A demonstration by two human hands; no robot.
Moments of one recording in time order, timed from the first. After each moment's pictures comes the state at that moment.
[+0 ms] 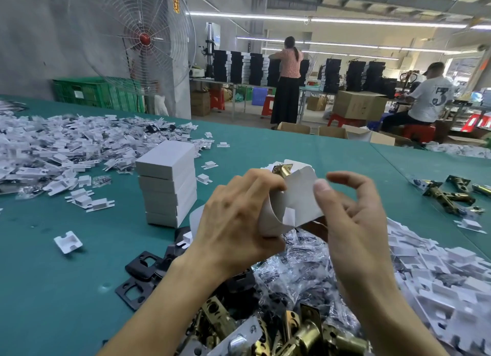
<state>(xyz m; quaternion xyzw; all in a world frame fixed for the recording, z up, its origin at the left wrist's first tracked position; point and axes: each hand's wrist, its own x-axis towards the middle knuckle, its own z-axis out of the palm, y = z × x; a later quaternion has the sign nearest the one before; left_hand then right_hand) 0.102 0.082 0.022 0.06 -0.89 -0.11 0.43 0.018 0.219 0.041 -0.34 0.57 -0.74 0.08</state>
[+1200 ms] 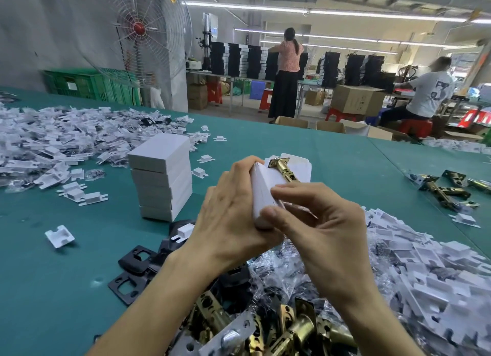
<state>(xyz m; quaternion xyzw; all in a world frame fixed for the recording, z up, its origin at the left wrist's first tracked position) 0.098 0.085 0.021 0.16 -0.90 -0.20 0.36 0.021 0.211 0.028 -0.47 0.56 -0.68 0.02</state>
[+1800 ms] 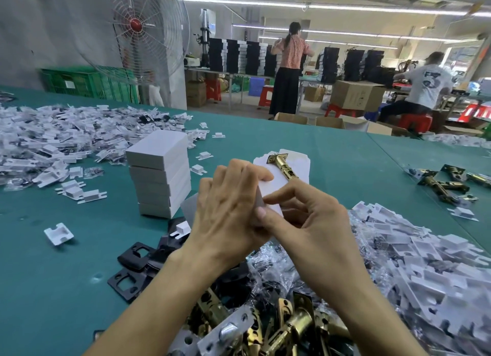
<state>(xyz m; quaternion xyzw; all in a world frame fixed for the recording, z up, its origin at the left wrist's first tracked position) 0.096 0.087 0.012 0.14 -0.89 -0.09 0.43 0.028 0.213 0.030 -0.46 0.65 -0.59 0.07</state>
